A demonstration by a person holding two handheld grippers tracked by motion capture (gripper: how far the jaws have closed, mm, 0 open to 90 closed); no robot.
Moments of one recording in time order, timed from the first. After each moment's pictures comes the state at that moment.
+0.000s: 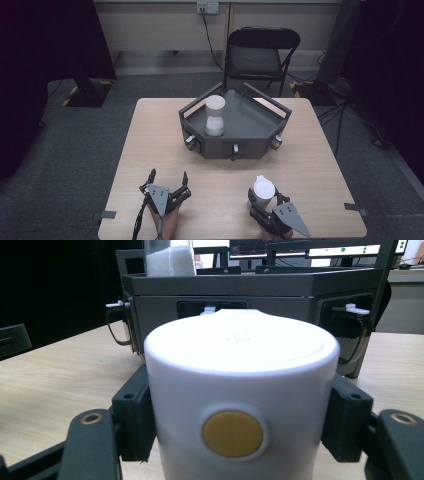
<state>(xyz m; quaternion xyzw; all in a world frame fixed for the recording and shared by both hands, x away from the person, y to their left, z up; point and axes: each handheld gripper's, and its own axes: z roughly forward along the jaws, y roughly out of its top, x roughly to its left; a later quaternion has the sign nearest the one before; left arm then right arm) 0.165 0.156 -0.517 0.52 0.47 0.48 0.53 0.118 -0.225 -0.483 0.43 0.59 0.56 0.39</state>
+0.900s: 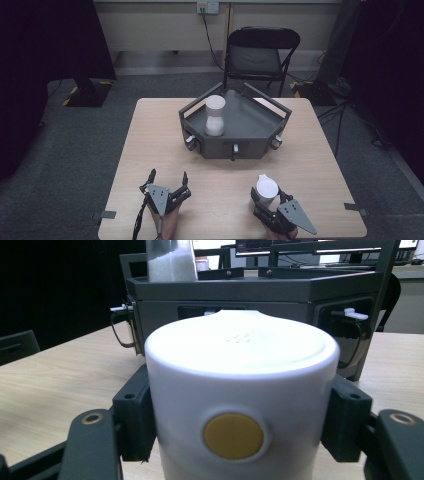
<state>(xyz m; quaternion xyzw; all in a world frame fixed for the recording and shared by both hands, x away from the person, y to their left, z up) 0.165 0.156 -0.517 0.52 0.47 0.48 0.53 0.121 -0.240 -0.470 0.43 0.60 0.56 0.37</state>
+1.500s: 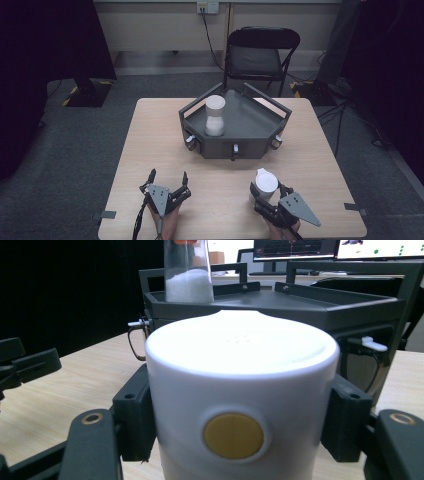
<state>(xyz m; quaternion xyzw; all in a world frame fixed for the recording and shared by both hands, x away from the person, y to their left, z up) 0.165 0.156 -0.517 0.52 0.47 0.48 0.53 0.135 -0.251 -0.448 0.40 0.62 0.57 0.36</state>
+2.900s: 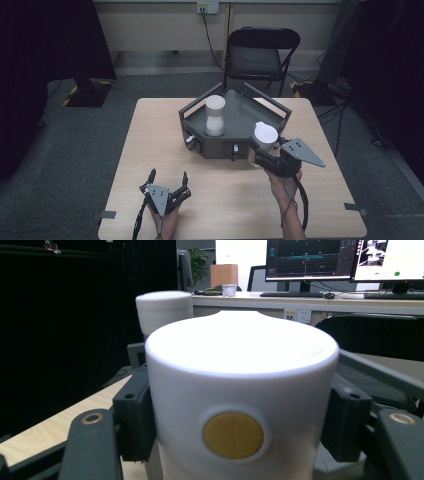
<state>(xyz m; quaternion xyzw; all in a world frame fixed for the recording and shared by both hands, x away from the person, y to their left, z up) 0.165 0.157 -0.517 0.52 0.47 0.48 0.53 0.227 -0.253 -0.358 0.38 0.62 0.60 0.34</state>
